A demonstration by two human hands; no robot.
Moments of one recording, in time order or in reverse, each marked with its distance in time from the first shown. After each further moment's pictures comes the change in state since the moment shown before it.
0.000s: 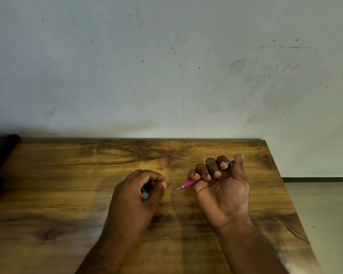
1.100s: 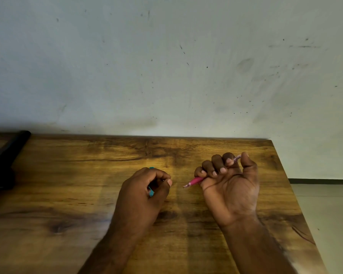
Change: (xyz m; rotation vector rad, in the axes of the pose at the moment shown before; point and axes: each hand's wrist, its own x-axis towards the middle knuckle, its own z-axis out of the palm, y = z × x) left_hand -0.001 0.001 -0.001 -0.002 -0.014 0.028; right_hand 0.001 -0.003 -0.004 -0.015 -0.069 0.002
